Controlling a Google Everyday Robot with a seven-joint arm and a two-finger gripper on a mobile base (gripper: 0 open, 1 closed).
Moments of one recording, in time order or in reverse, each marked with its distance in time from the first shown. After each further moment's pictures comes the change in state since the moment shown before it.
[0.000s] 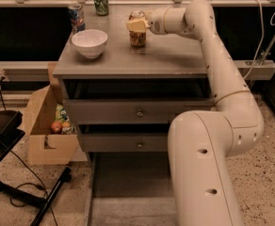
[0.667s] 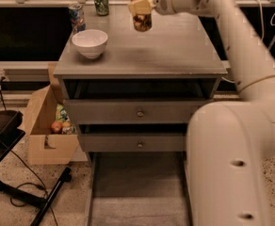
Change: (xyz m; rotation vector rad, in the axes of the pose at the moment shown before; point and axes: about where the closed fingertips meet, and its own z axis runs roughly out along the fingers) arm -0.071 0.029 -0.055 0.012 0.049 -0.047
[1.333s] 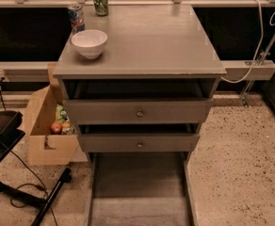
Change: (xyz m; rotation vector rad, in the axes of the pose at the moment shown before) arm -0.128 0.026 -0.174 0.250 -0.188 -0.066
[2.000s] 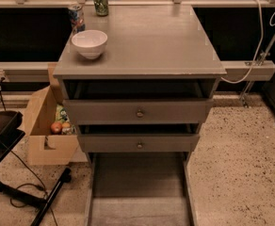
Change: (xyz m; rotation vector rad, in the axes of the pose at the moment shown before) arm -0.054 0.086 -0.082 0.035 -0.156 0.002
